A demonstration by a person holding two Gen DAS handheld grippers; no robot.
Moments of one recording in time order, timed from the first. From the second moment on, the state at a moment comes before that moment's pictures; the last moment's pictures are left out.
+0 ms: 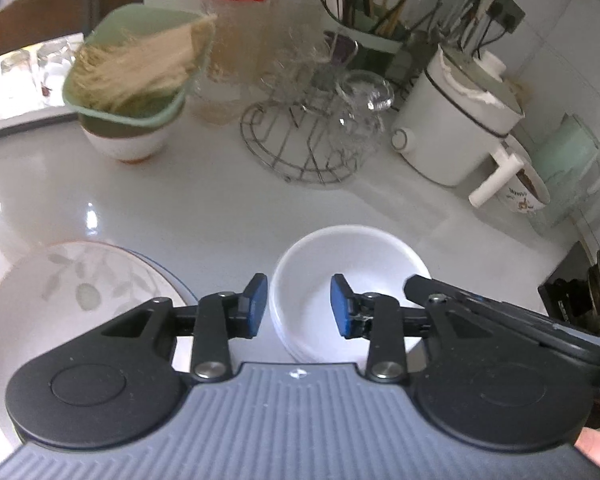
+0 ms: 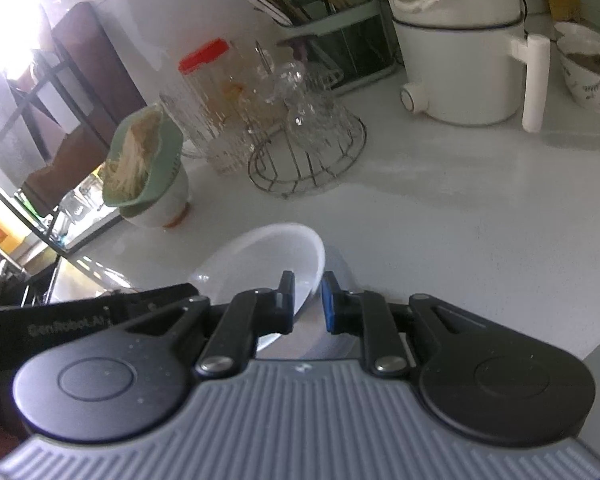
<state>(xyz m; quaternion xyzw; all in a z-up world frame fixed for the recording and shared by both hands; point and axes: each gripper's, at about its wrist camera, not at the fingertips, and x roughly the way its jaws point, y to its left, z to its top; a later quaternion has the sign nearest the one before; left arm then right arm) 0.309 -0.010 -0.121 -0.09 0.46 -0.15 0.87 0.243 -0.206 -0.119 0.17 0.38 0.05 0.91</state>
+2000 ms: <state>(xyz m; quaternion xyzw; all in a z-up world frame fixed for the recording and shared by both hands) 0.179 0.046 -0.027 -0.04 0.44 -0.21 0.87 0.090 -0.181 -0.035 0.16 0.32 -0.03 0.93</state>
